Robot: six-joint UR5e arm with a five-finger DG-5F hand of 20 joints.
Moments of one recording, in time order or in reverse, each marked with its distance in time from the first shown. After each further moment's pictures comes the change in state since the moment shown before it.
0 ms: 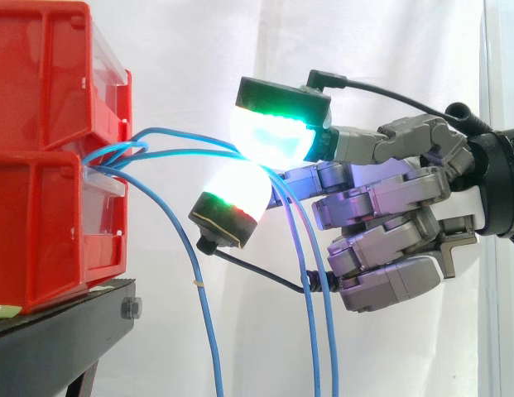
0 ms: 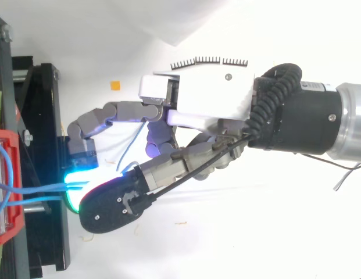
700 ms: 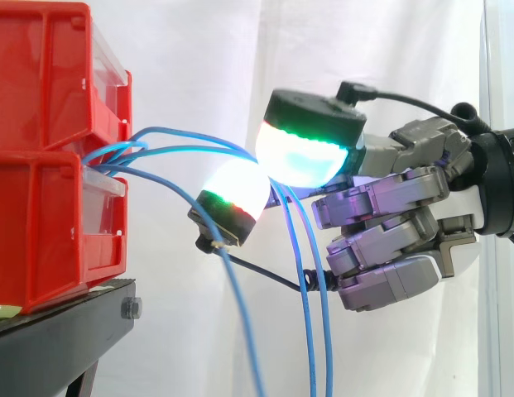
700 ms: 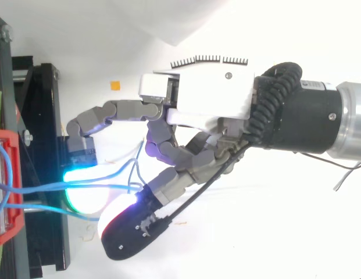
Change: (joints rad) arm -0.001 0.000 0.001 0.000 0.000 0.000
